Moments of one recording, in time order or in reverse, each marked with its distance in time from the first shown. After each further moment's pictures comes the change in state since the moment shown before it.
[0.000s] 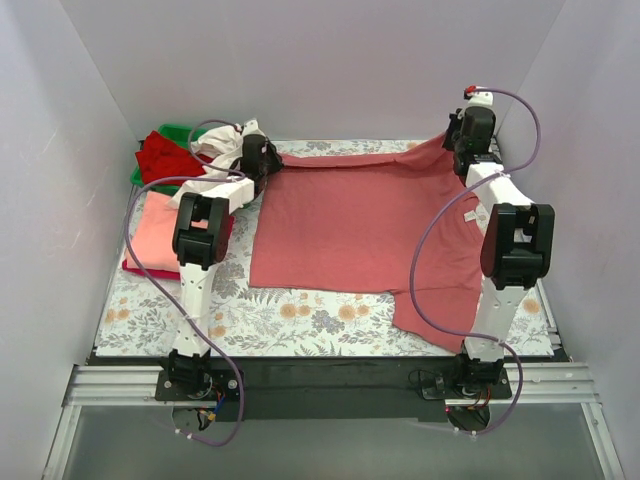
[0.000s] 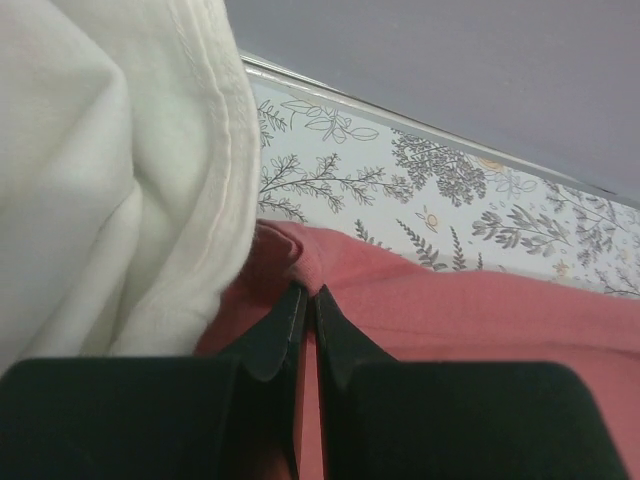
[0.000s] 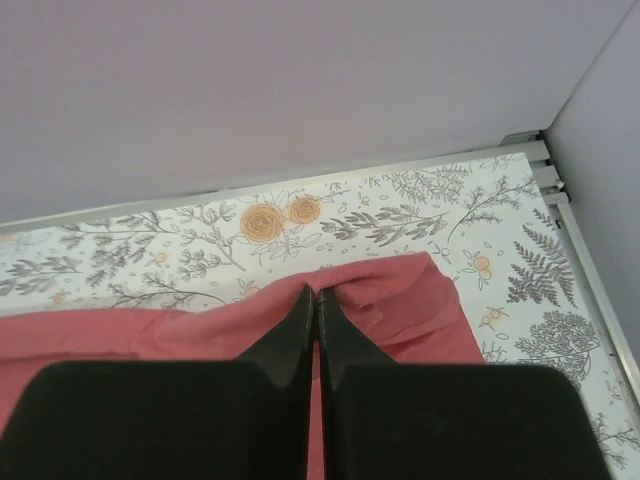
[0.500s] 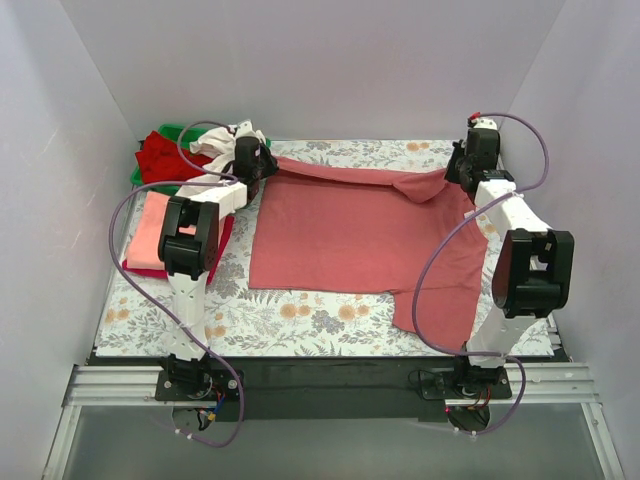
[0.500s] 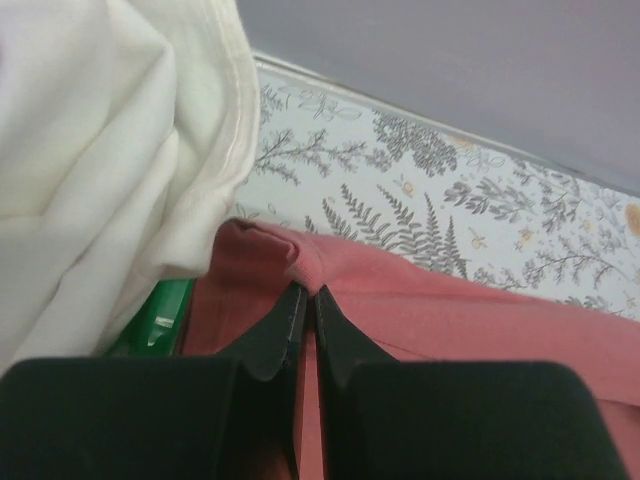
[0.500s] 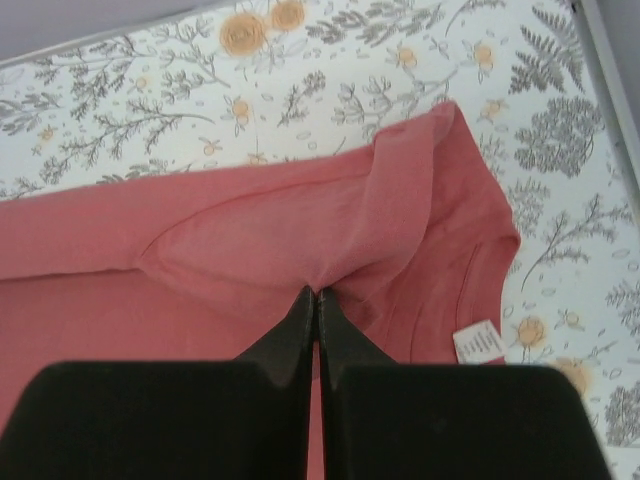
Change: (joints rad) left arm 0.001 -0.229 -0.235 0.029 -0.006 0.013; right arm 0.000 -0.276 -0.229 -0.292 -0.011 0.085
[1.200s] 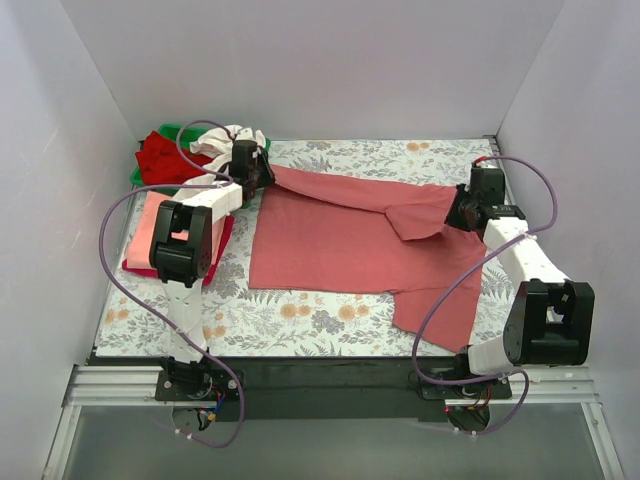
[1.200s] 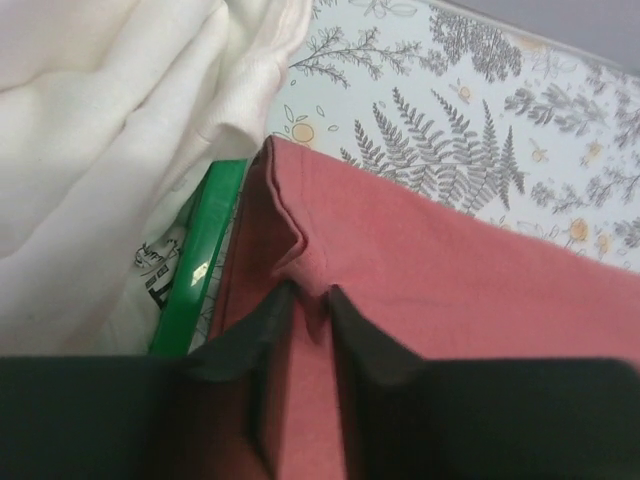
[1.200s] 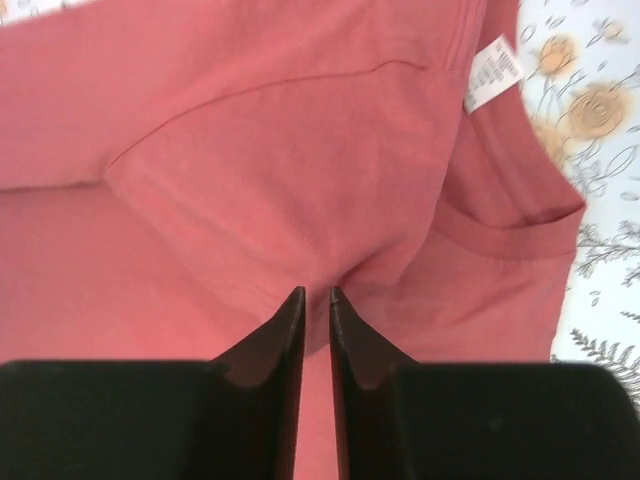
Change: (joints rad) left arm 0.002 -0.097 -0.095 -0.175 0.003 0.059; right arm 0.000 -0.346 -0.350 -0.236 -0.043 0.136
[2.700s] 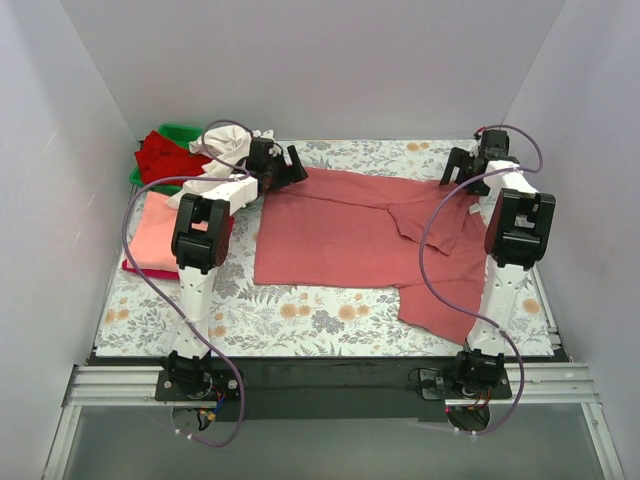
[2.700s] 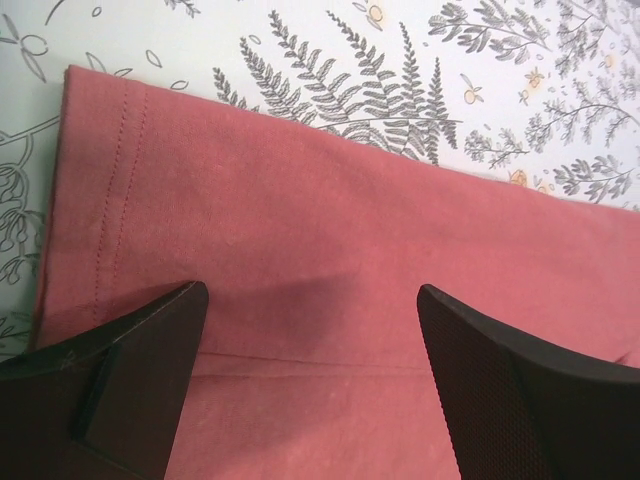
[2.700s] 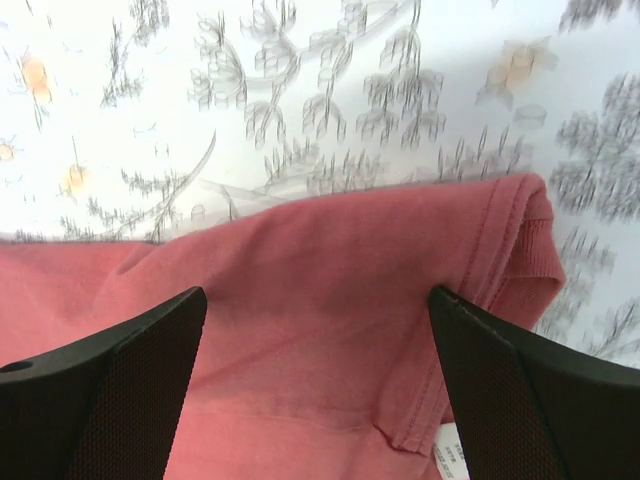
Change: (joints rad) left arm -0.046 0.222 0.266 -0.142 0.224 -0.058; right arm -0.164 0.850 0.763 -0.047 -0.194 -0.159
